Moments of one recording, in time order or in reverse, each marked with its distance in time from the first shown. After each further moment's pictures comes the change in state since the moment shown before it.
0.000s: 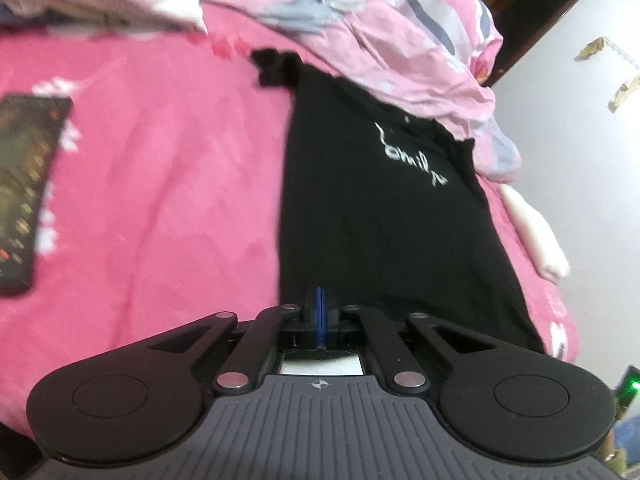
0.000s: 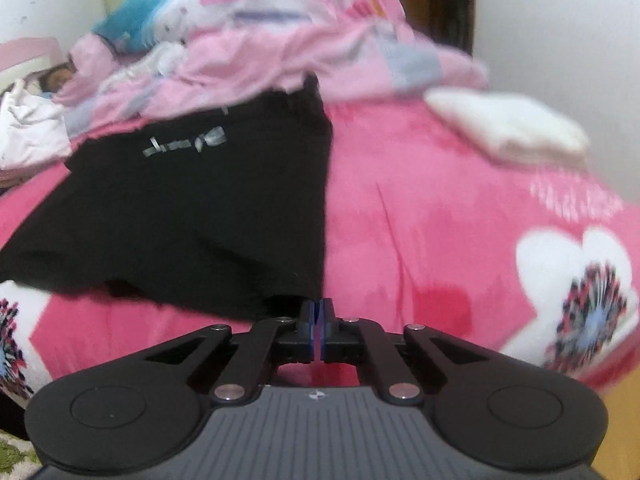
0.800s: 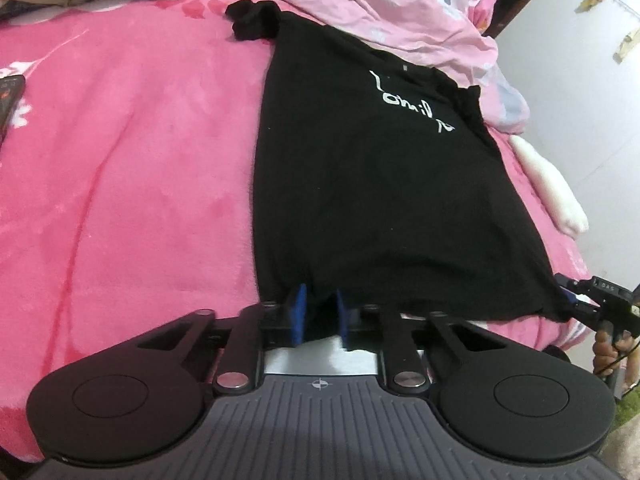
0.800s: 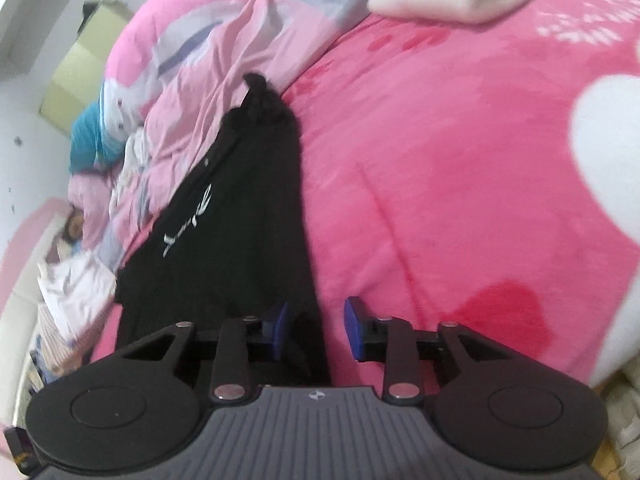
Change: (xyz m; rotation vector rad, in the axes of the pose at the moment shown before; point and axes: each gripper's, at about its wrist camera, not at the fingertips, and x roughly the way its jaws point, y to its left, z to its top) left arm 0.040 -0.019 -0.015 0.092 0.092 0.059; right arm 0.076 -0.072 0.036 0.513 0.106 0.317
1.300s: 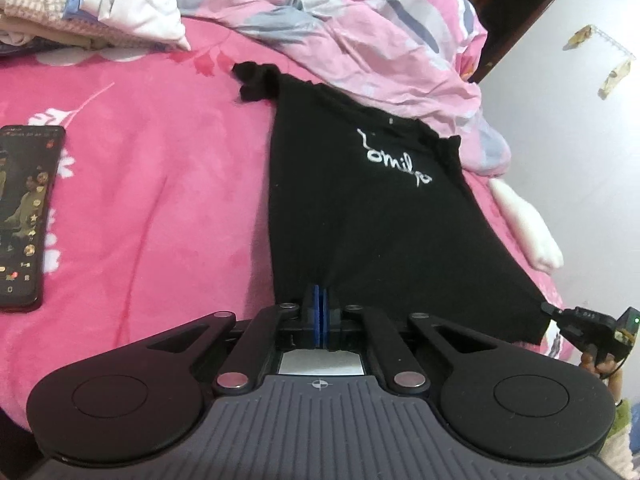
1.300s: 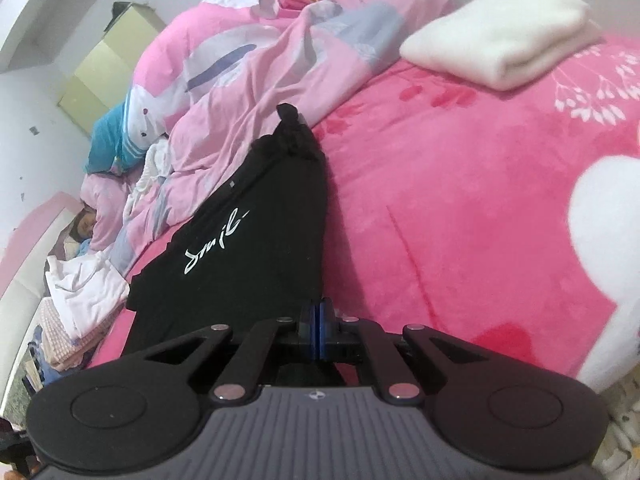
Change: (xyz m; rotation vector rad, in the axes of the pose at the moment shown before) left arm -0.059 0.006 0.015 -0.035 -0.088 -0.050; right arm -0.045 0.020 0.009 -0.050 -0.088 0.004
